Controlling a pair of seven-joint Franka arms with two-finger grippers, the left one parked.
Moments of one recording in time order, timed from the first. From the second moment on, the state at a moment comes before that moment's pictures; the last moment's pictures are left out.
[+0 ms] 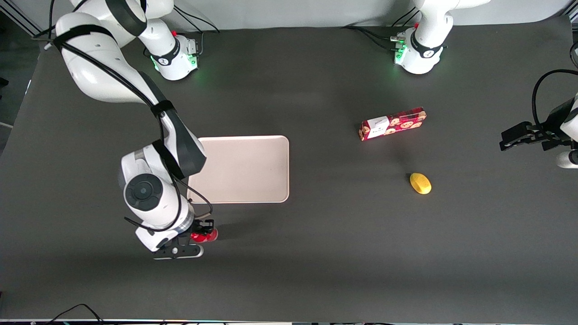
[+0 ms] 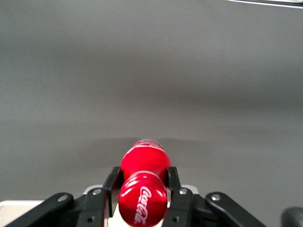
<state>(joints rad) 0.13 0.79 0.31 -1.13 -0.36 1.93 0.43</state>
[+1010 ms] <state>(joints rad) 0.02 0.48 0.32 -1.25 -0.14 1.69 0.43</state>
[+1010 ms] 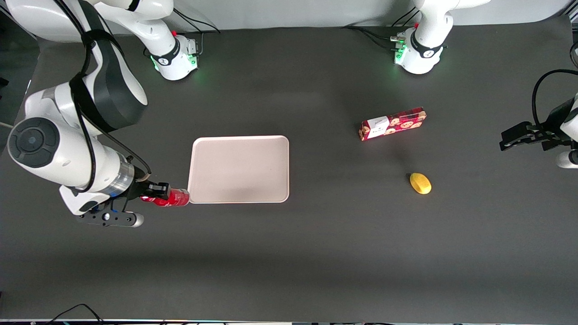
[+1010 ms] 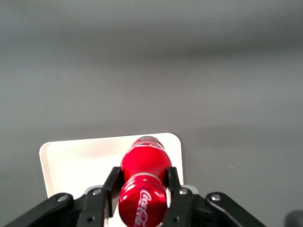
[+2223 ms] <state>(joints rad) -0.02 0.07 0.33 -2.27 -0.09 2.40 0.68</state>
